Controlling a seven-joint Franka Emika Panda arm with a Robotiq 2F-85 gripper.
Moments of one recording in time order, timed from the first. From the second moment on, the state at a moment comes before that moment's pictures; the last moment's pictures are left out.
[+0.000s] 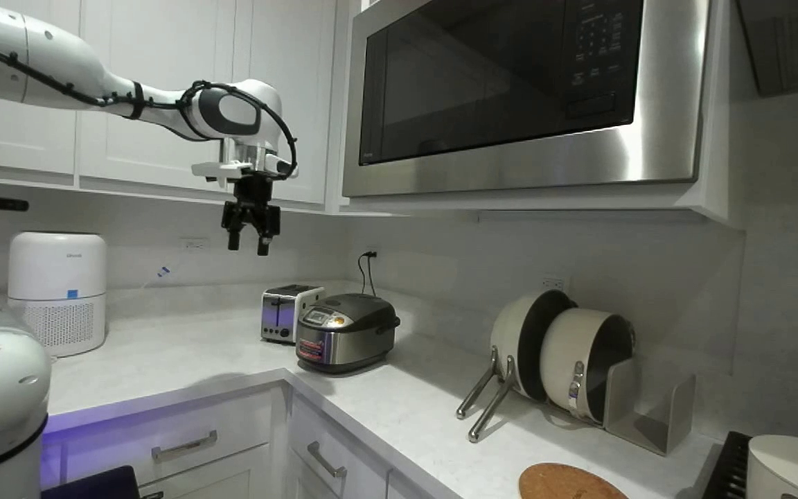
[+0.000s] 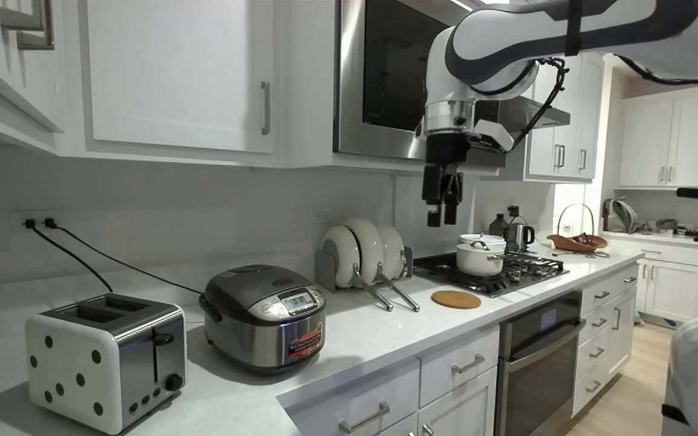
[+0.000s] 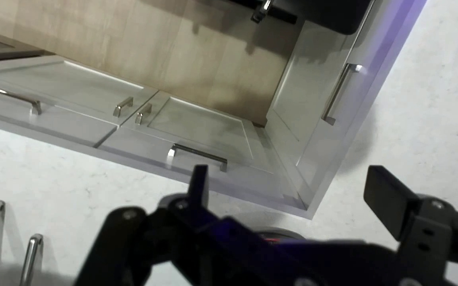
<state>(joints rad) 0.15 -0.55 0.04 -2.09 0.05 1.54 -0.16</state>
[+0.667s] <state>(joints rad) 0.20 -0.55 0.13 -2.33 0.08 2.13 -0.15</state>
